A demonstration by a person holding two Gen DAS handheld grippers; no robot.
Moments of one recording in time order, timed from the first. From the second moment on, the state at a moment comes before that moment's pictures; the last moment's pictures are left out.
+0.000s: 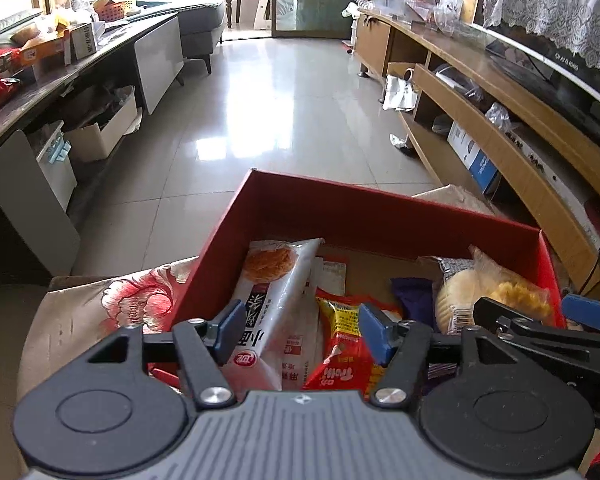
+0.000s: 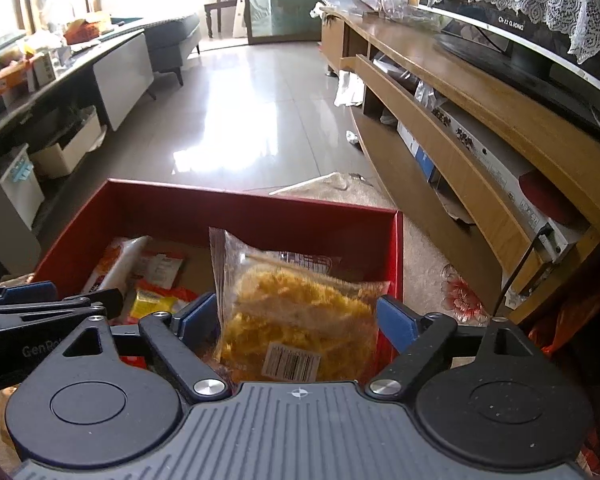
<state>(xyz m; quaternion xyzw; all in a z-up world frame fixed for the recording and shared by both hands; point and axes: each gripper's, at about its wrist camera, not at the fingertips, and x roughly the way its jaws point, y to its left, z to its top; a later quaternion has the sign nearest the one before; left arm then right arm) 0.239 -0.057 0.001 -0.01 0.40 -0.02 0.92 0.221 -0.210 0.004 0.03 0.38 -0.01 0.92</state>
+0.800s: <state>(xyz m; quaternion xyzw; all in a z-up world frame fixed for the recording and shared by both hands) 0.210 -0.054 0.014 -0.01 0.39 -0.03 0.92 0.191 -0.213 0.017 0.04 0.37 -0.01 0.93</state>
